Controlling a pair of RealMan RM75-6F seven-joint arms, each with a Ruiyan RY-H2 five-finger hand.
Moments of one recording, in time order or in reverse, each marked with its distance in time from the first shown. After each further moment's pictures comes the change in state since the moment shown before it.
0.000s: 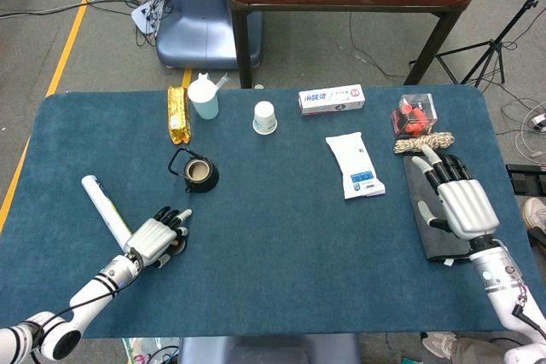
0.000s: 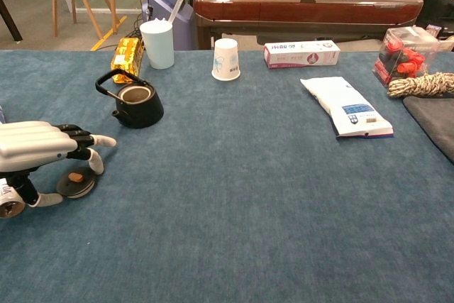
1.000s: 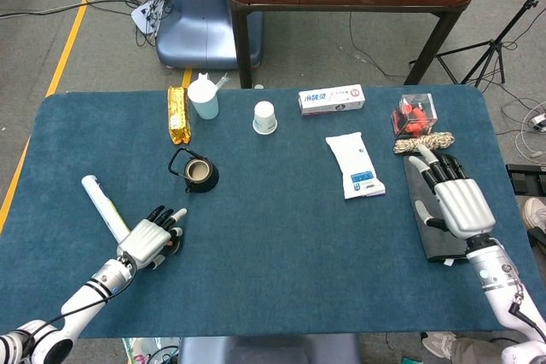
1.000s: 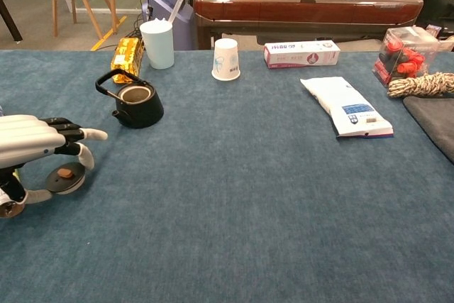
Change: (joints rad) left arm 0.036 0.040 0.008 -0.054 0.019 0.070 0.047; right arm 0.008 -0.017 0.001 0.019 -0.007 -0.009 0.013
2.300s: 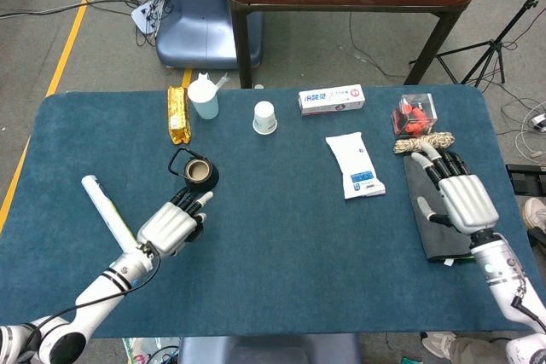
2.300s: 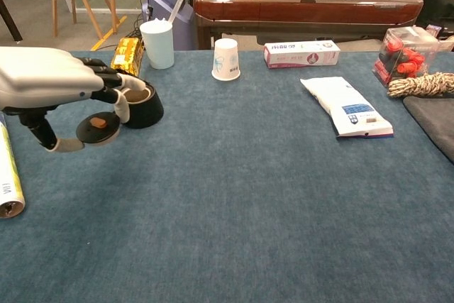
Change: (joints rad) left arm -0.165 0.153 -0.111 -0.419 -0.302 0.007 0.439; right arm 0.010 -0.008 0.002 0.087 -0.037 -0.018 0.128
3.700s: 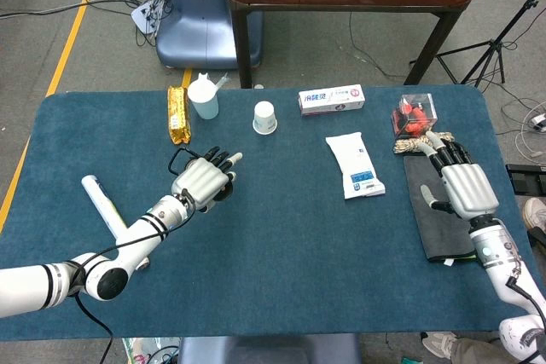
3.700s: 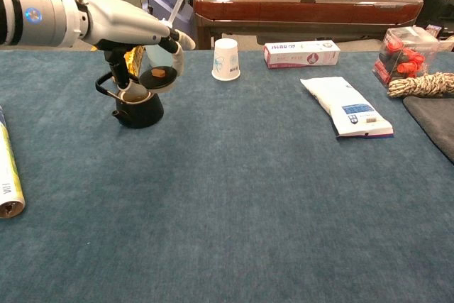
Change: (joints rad) left arm -0.349 -0.054 -0.069 0.249 -0.265 -0.191 -0.135; right arm 0.048 -0.045 0.033 0.096 0.087 -0.075 0.012
